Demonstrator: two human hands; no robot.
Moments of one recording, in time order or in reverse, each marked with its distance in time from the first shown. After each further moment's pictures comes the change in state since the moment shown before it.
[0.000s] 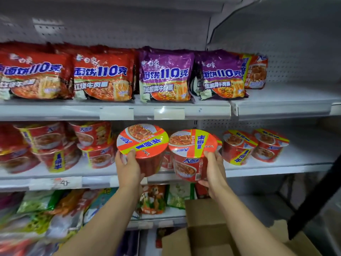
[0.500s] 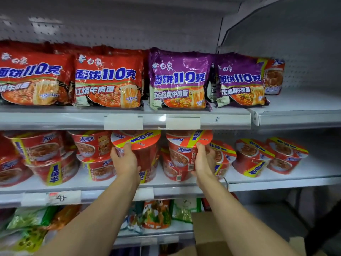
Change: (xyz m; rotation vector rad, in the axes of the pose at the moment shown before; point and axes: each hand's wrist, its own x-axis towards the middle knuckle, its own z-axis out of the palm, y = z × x) left_hand 0.089 0.022 0.012 -0.046 0.115 -0.100; right_hand 0.042 -0.017 0.091 0.020 0.042 -0.047
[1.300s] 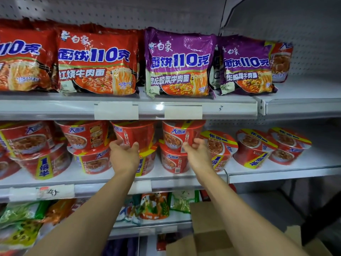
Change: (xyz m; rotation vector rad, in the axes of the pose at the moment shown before) left_hand 0.031 -0.023 -0.006 0.554 -0.044 0.293; right_hand 0.028 0.018 0.001 -0.338 -0.149 -0.172
